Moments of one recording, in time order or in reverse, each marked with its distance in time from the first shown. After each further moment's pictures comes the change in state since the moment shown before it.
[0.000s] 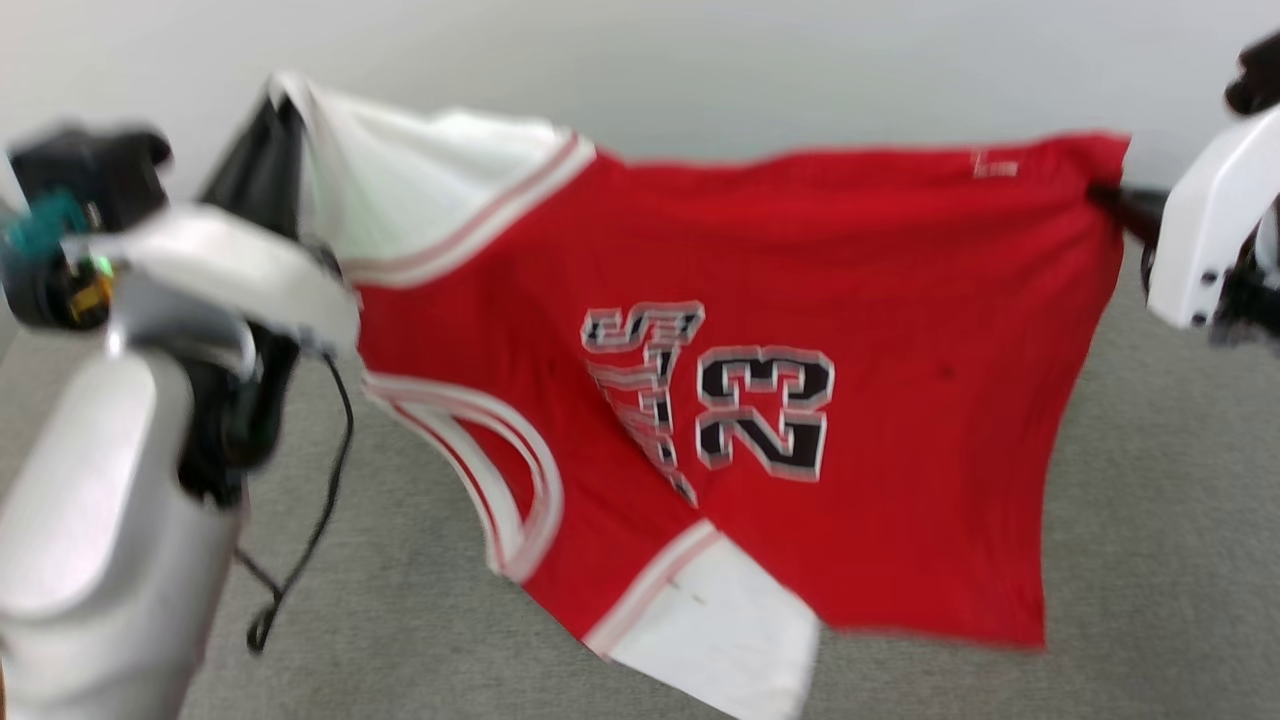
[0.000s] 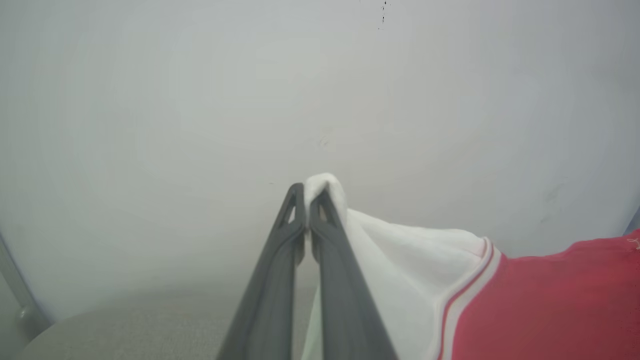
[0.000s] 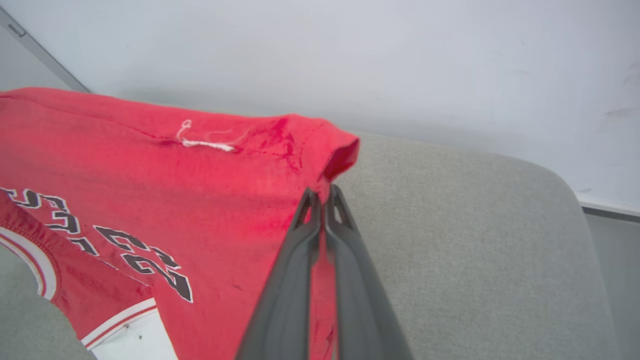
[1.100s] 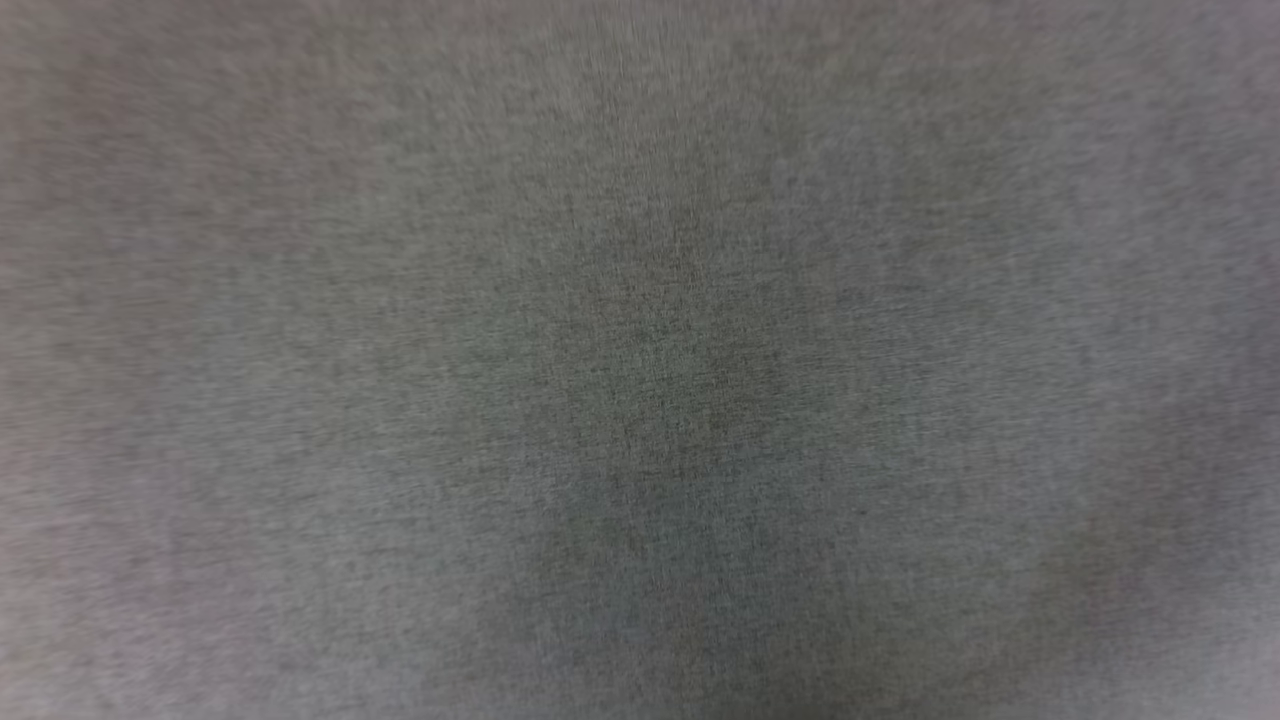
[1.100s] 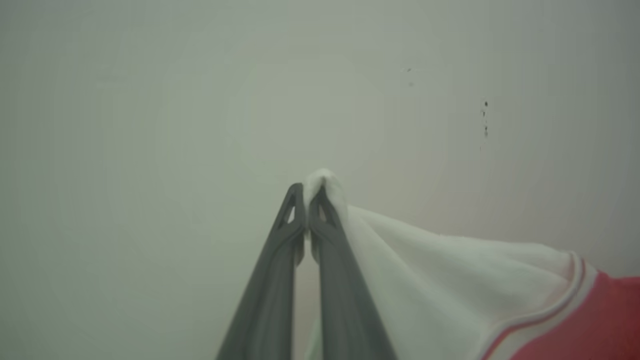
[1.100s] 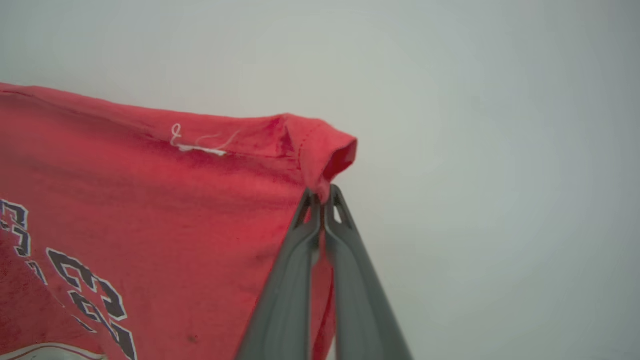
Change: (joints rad) left arm -1.272 0.018 -0.006 0.470 0.191 -0.020 -0.048; right arm -0.936 -0.012 0.047 0.173 -0.133 0.000 -0.569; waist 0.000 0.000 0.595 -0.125
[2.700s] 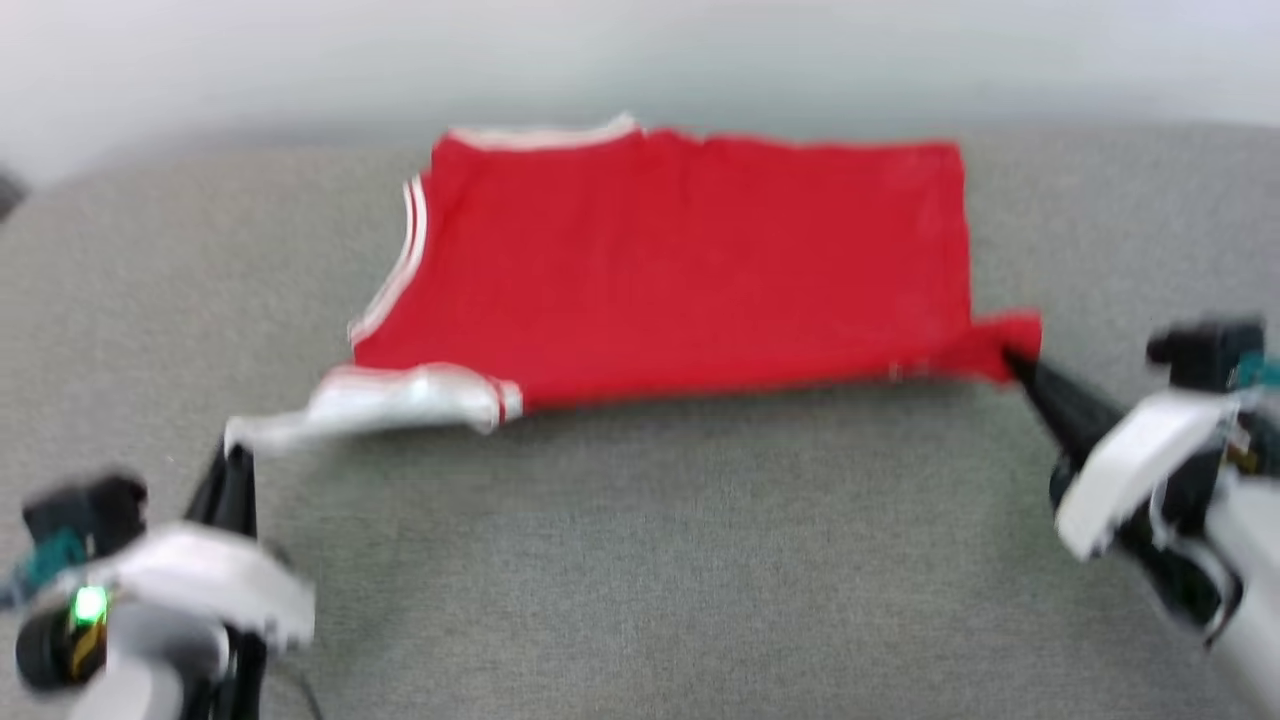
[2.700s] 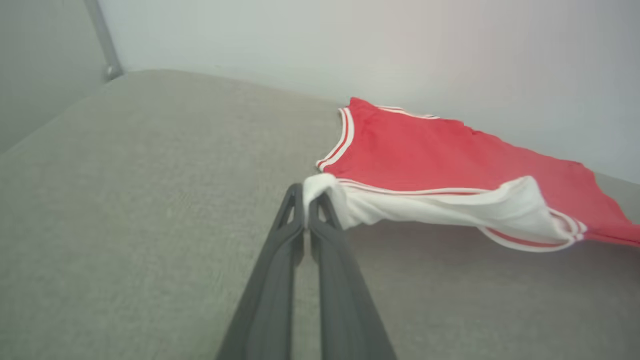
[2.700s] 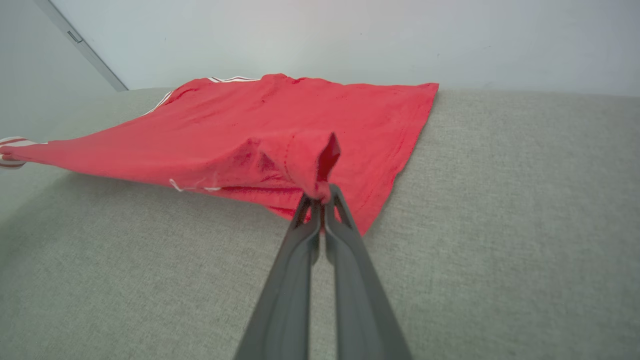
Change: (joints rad) left arm 1.683 -0.002 0.098 -0.439 -0.313 0.130 -0.065; right arm 1.061 -0.146 0.503 0.040 0.489 0.000 -0.352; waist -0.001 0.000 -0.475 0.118
